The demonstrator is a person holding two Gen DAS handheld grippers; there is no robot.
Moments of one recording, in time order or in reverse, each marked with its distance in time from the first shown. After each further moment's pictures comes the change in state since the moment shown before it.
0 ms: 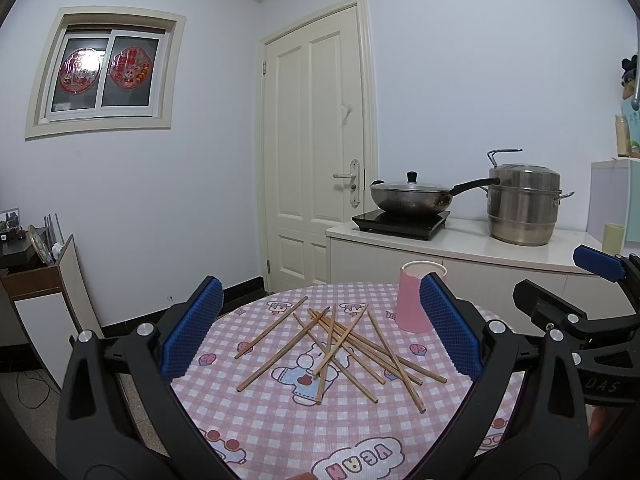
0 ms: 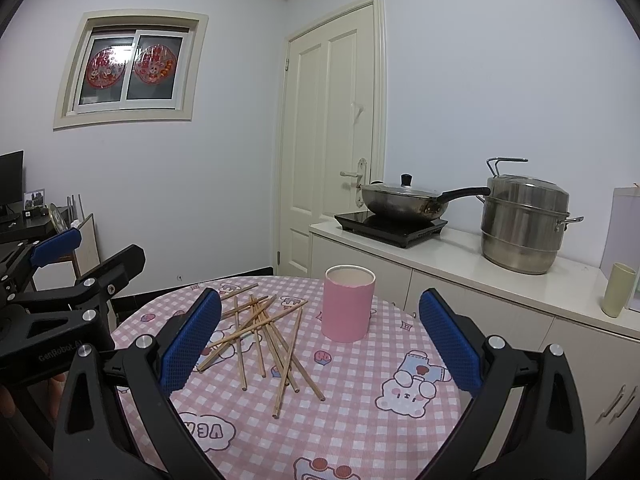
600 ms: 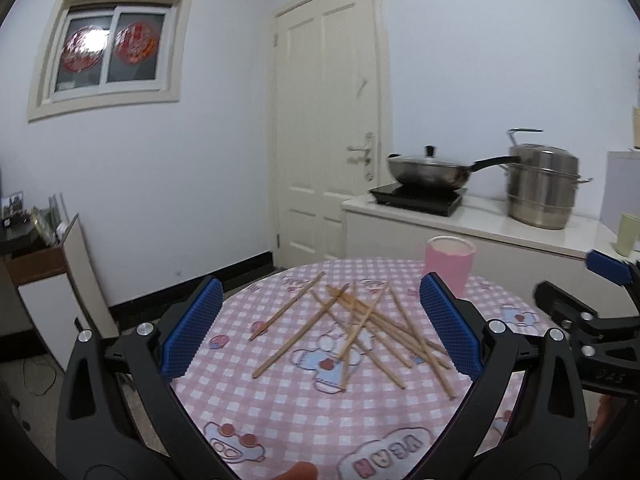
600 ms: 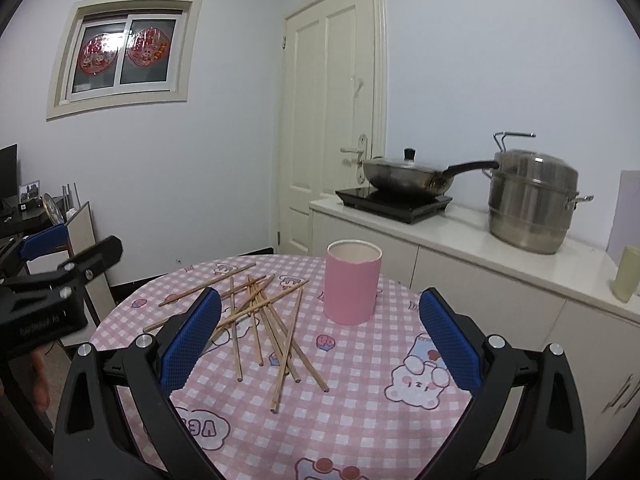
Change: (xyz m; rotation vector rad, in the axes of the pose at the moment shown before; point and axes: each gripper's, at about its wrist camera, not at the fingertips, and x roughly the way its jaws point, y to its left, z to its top) left arm 0.036 0.027 -0.017 -0.018 0.104 0.049; right arm 0.032 -0.001 -0.014 0.015 0.078 0.004
